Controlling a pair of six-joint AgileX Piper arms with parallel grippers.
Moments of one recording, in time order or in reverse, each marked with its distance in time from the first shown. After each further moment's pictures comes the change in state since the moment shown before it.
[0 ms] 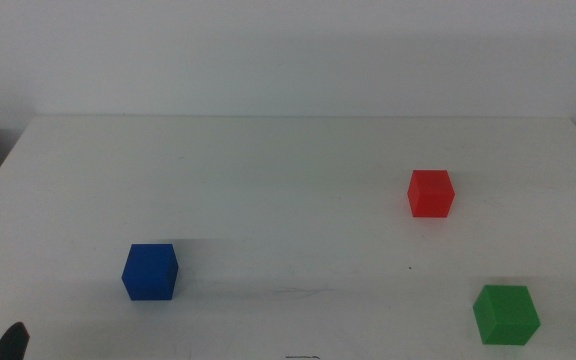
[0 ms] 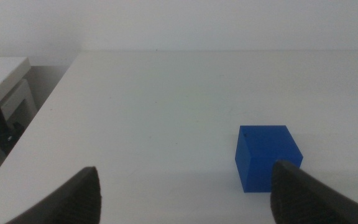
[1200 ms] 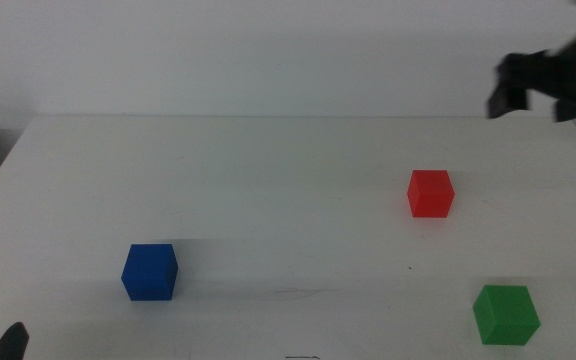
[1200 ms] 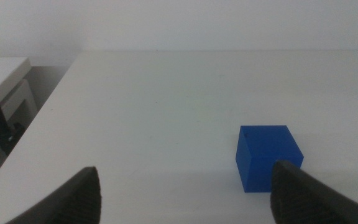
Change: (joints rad) left arm 0.000 0.000 0.000 0.003 0.000 0.000; right arm 0.150 1.592 -1.511 0.167 0.787 -0.039
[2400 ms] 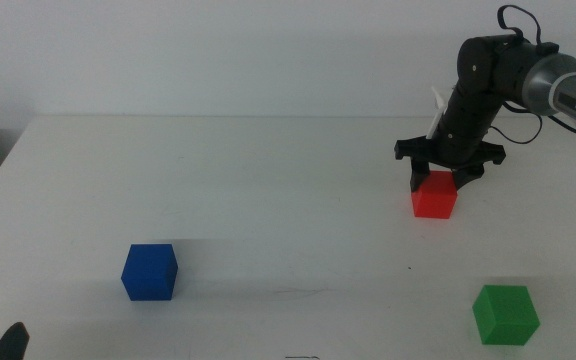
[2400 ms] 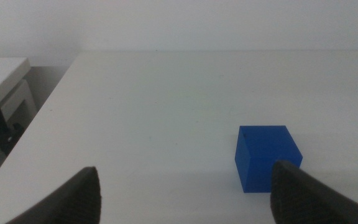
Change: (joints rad) left arm 0.000 -0.001 0.000 0.000 0.000 0.000; right arm 0.056 0.707 -0.456 0.015 0.149 0.088
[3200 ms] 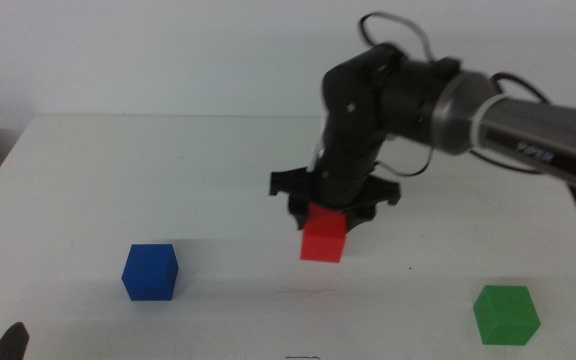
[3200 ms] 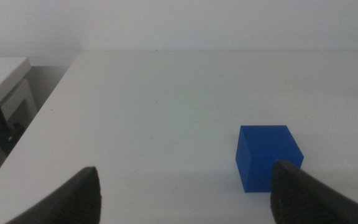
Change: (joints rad) left arm 0.000 0.000 0.000 0.000 0.000 0.000; right arm 0.438 -0.218 0.193 -0.069 -0.043 0.457
